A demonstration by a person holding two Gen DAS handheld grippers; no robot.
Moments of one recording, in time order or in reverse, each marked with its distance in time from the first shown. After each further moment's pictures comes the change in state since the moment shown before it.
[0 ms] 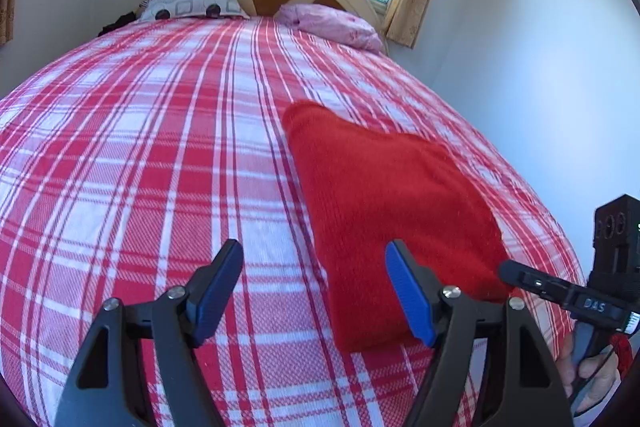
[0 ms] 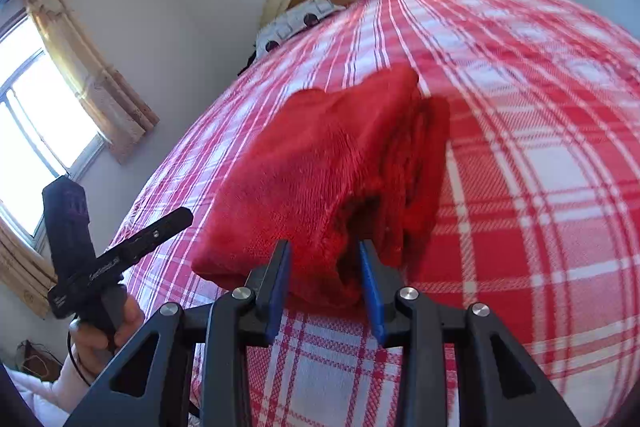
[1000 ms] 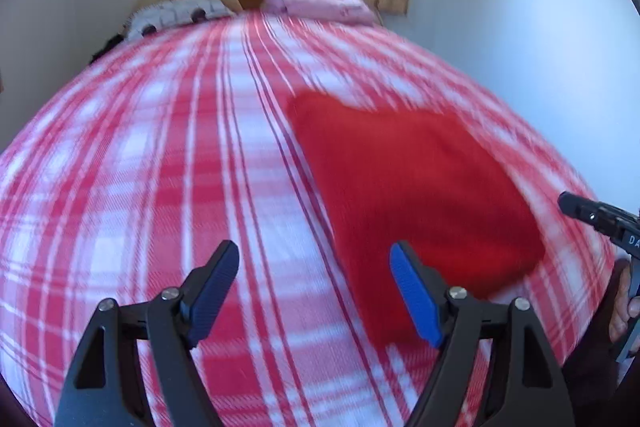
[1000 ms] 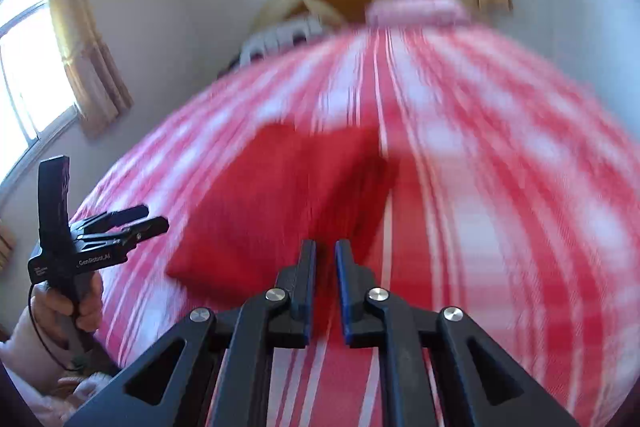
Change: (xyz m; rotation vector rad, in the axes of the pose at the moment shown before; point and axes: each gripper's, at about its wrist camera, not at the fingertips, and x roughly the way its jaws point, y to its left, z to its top) left arm -0.012 -0.003 0.019 0.152 0.037 0.092; right arm -0.048 0.005 0.029 -0.199 -0.102 -0.179
